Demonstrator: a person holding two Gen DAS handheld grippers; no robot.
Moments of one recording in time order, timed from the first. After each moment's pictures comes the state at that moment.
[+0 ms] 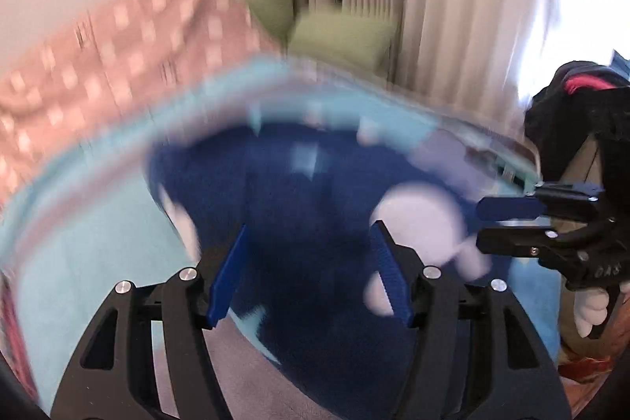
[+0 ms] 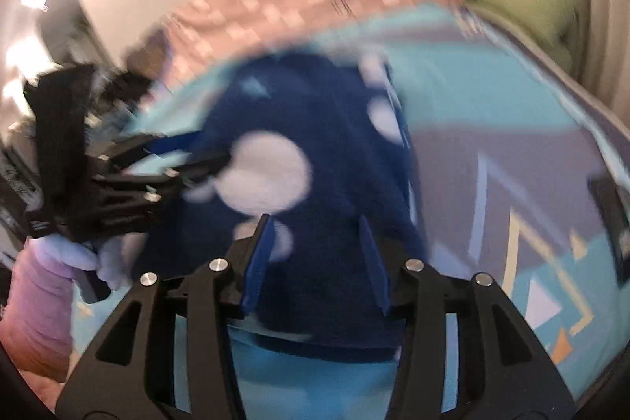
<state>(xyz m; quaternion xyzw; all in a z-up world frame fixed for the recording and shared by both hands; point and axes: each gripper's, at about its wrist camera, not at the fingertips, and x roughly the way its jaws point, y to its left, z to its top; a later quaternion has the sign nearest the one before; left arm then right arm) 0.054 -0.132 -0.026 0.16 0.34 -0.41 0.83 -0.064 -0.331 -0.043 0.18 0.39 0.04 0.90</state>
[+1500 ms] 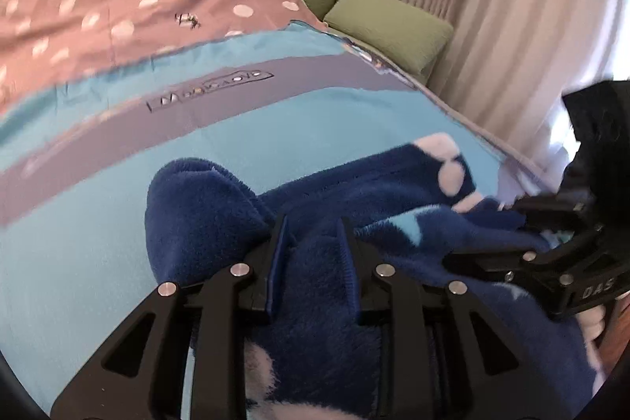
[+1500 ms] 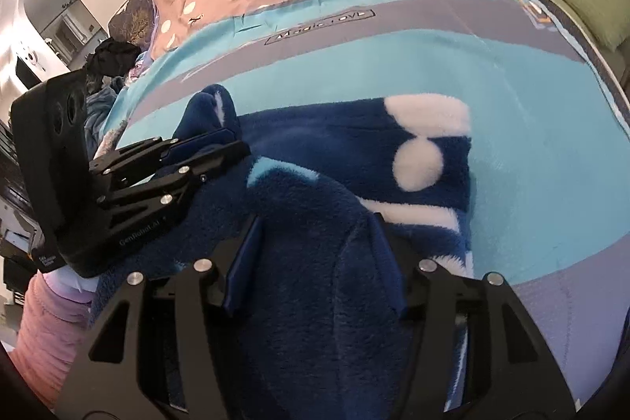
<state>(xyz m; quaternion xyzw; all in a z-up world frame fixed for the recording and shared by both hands) 0.206 -0.155 -0.067 0.10 0.37 -0.39 0.84 0.145 -0.346 -0.048 0.16 0.47 0.08 0.87</state>
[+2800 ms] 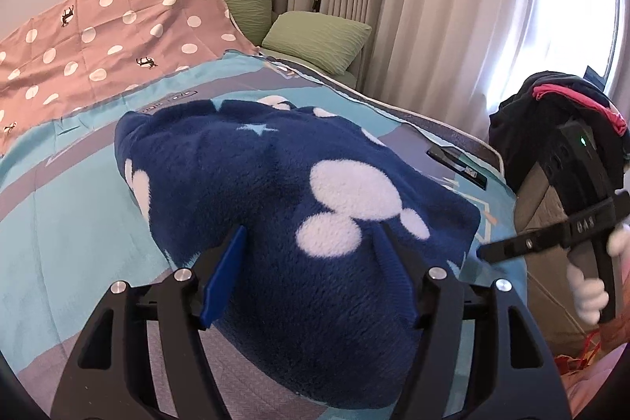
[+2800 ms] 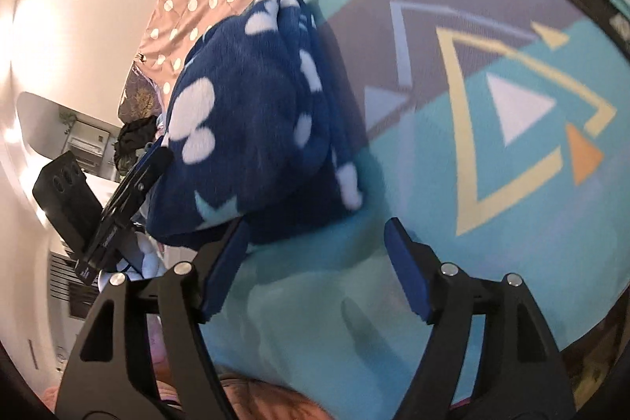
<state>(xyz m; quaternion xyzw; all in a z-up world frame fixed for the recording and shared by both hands) 0.011 -0.115 -0.023 0.11 0.32 -0.45 0.83 -0.128 -0.377 -0.082 0.42 0.45 0.04 0.78</state>
